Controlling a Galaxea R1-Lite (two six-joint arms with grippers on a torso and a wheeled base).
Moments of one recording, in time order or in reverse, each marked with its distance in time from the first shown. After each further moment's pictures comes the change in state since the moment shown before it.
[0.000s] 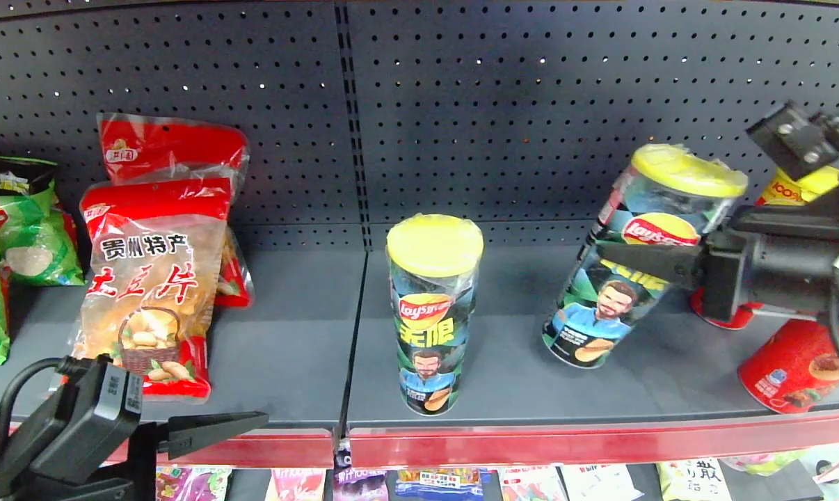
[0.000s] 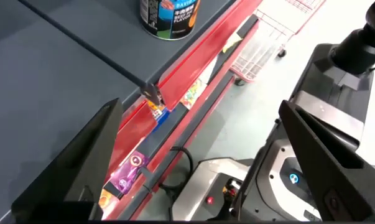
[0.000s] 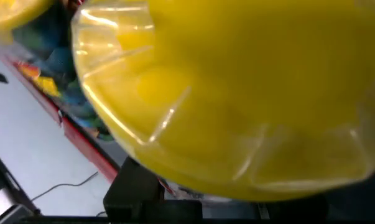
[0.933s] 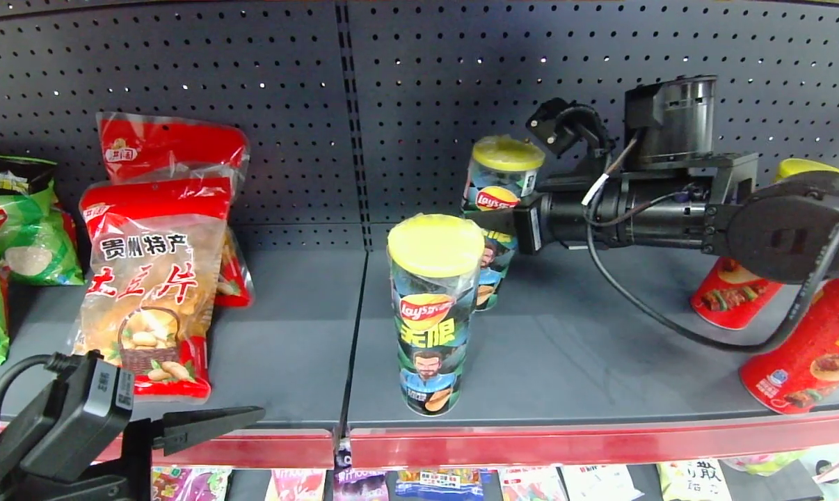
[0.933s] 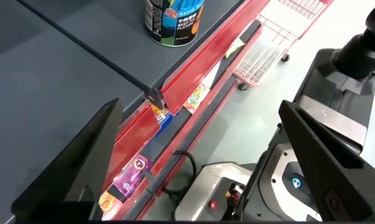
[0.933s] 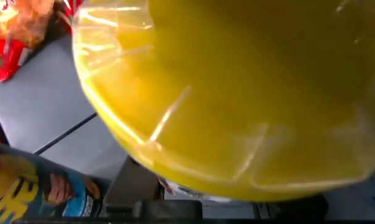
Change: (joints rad) left arm -0.001 -0.012 -0.006 0.000 0.012 0.000; right arm 0.096 0.469 -0.427 -0.011 0.015 -0.090
